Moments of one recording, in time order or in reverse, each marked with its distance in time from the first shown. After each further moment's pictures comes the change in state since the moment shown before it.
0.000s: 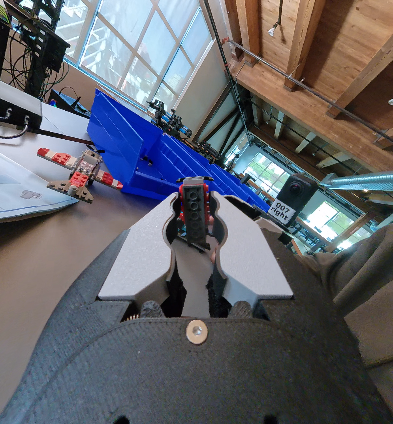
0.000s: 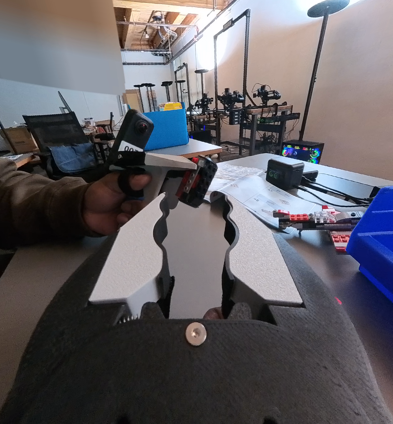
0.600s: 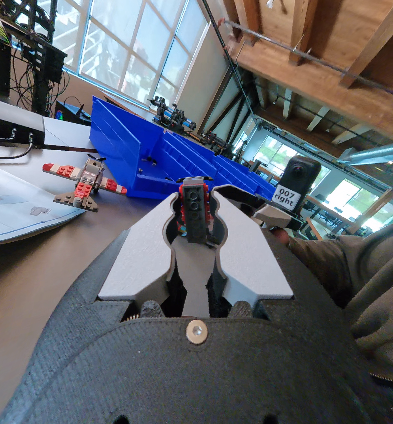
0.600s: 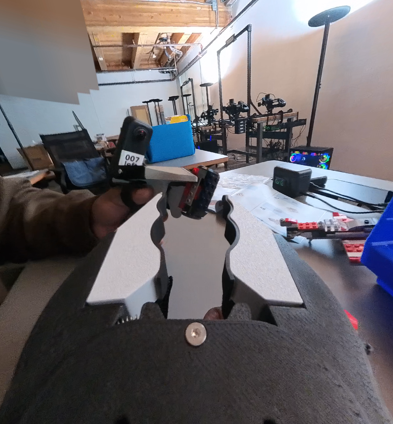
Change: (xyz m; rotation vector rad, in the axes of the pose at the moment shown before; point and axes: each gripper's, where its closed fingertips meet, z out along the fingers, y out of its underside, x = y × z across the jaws) left arm 0.003 0.001 0.003 -0.042 -0.007 0.125; right arm -0.001 -0.008 0.008 0.049 -0.024 0.038
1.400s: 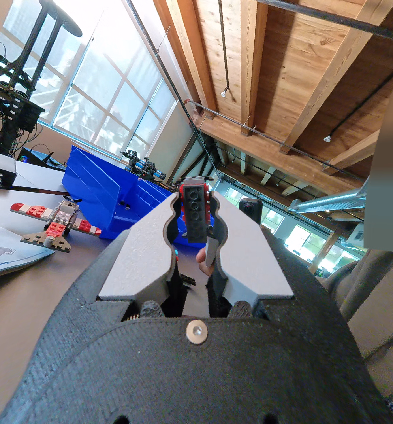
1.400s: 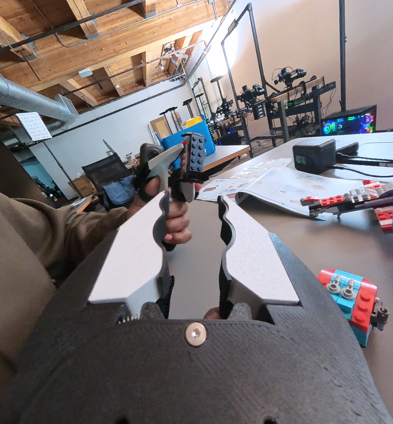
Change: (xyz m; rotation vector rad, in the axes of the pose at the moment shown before) left arm 0.014 -0.038 -0.010 0.259 0.153 -0.083; right arm -0.002 -0.006 -0.012 -0.003 -0.063 0.258
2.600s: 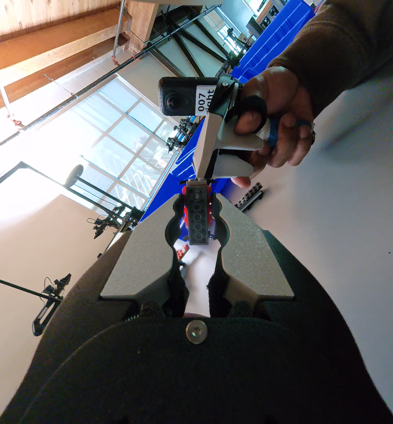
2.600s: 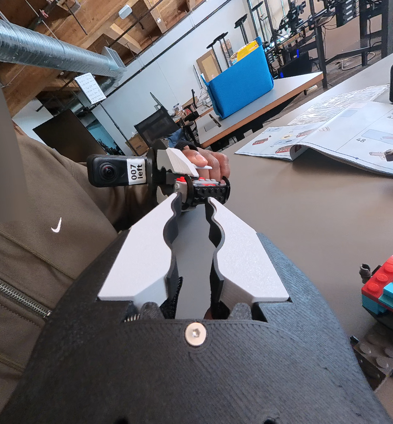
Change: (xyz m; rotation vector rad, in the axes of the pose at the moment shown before) left arm 0.050 0.087 -0.001 -0.405 0.131 1.467; right arm -0.045 0.029 -0.017 -0.249 -0.232 0.169
